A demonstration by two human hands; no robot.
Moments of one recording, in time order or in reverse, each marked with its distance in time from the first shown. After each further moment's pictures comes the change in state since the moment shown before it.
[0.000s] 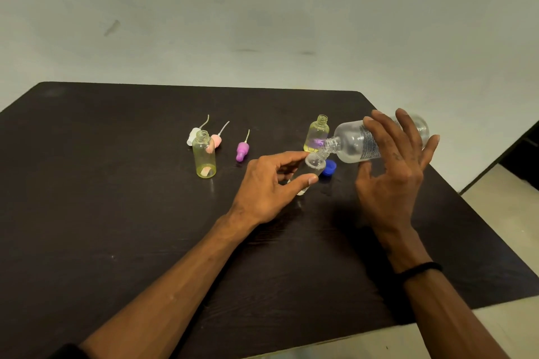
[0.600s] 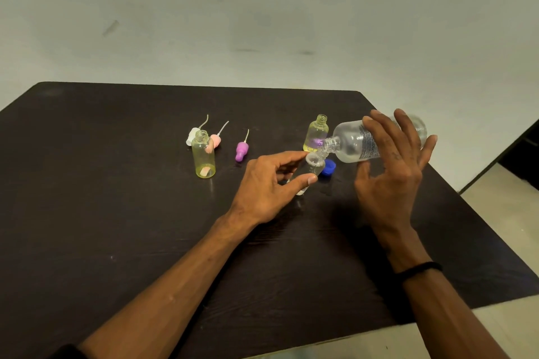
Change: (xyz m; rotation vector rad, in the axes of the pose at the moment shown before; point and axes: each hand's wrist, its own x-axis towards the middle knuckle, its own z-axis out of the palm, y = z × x) left_hand -0.001 0.001 0.000 0.002 0.003 0.005; right_hand -0.001 0.002 0.001 0.011 -0.010 0.004
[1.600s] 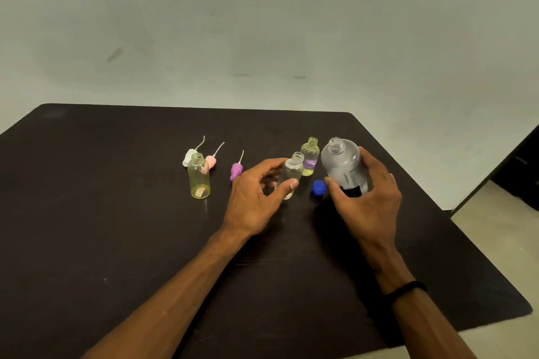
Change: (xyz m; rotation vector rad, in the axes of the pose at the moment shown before) left_hand 0.009 0.002 -0.001 0.001 0.188 -0.014; right_hand -0.009 -0.002 0.006 0.189 -0.061 0.333
